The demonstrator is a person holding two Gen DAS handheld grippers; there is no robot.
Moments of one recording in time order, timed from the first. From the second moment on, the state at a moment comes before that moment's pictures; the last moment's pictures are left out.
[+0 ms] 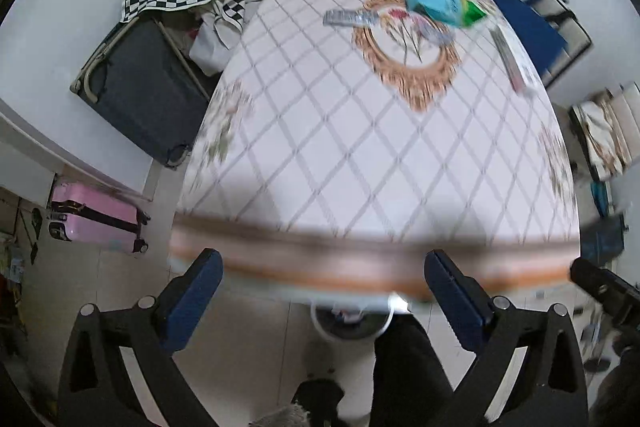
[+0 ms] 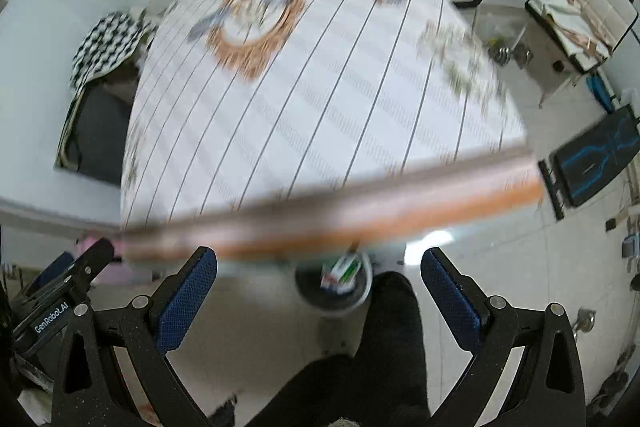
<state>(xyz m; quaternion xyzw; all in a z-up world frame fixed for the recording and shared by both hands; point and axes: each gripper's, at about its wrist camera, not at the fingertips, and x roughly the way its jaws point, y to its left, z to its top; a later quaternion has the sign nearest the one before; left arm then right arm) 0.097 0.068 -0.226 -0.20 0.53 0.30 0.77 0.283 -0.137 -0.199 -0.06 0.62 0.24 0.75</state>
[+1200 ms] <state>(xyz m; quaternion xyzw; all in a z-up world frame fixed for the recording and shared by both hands) 0.537 0.168 -0.371 -0.11 0.68 0.10 0.72 0.758 0.024 -0.368 -0.16 0.68 0.20 0.69</state>
